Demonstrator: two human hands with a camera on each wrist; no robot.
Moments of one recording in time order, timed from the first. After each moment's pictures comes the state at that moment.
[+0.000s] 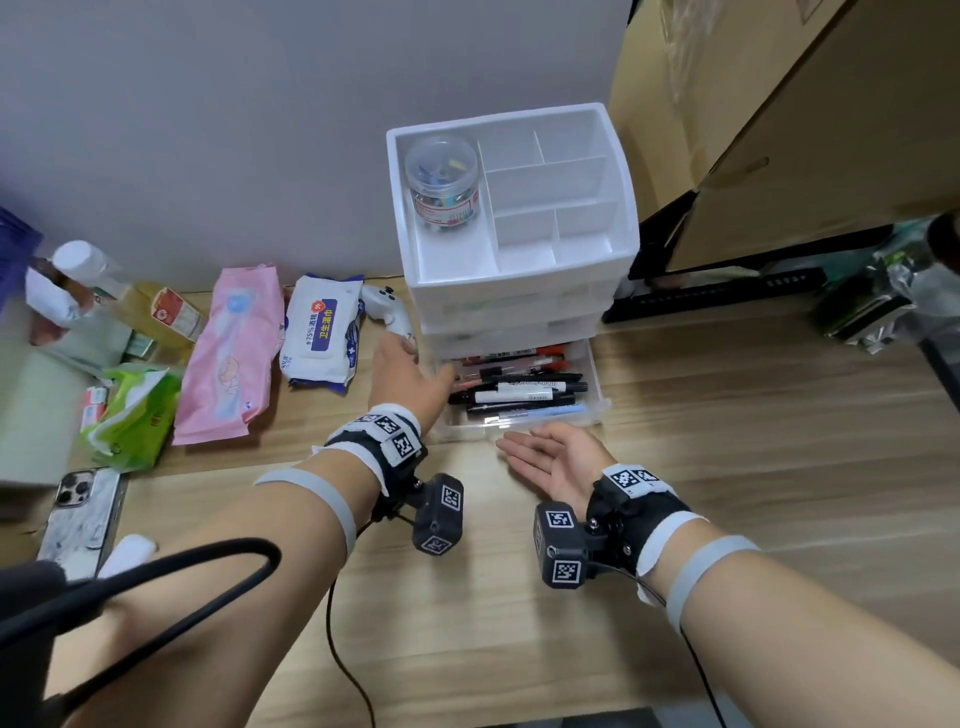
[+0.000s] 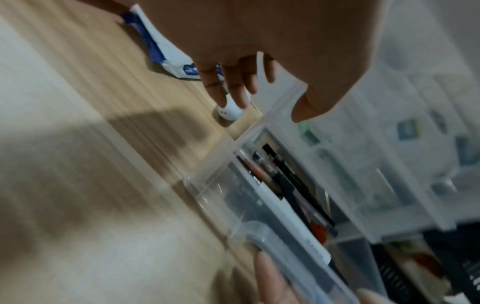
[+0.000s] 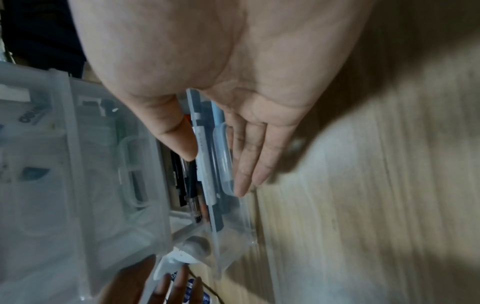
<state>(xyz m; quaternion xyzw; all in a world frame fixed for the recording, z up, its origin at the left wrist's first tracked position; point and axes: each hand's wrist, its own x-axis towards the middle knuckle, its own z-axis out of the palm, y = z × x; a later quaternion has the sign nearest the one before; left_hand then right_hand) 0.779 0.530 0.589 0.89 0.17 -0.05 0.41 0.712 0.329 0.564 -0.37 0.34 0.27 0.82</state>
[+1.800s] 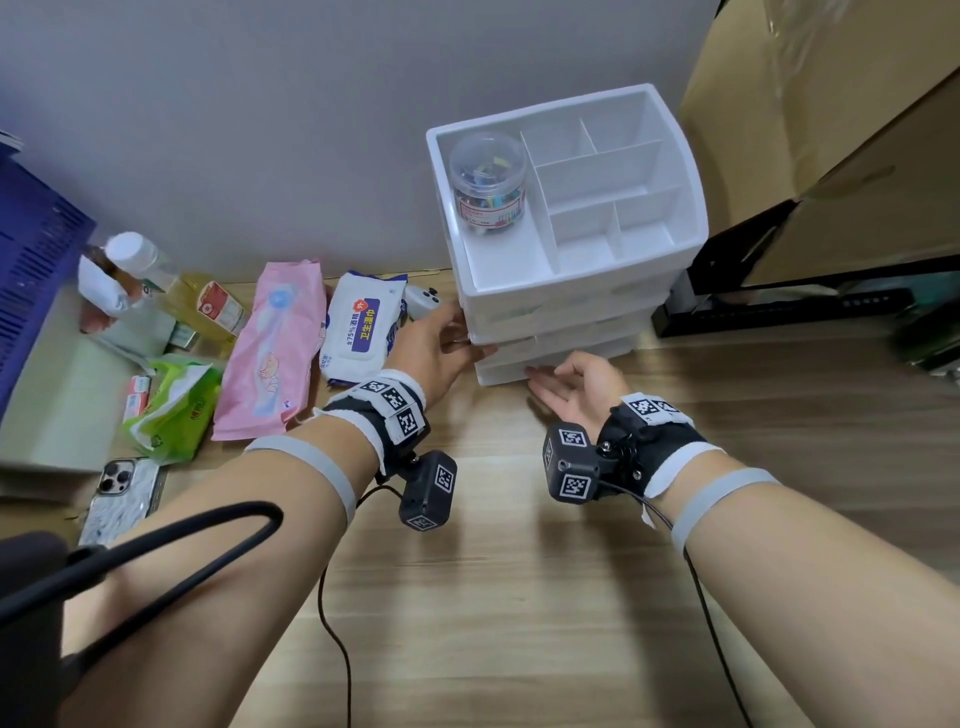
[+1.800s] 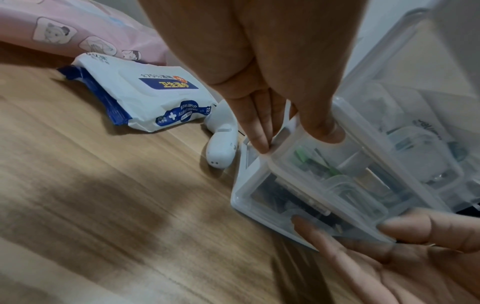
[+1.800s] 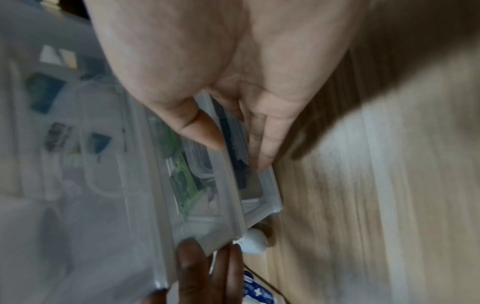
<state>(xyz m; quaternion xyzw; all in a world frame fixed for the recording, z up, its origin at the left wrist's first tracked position) 0.819 0.571 0.598 0.84 0.04 -0.10 0.53 0.805 0.367 0.592 -0.37 0.36 0.18 0.84</state>
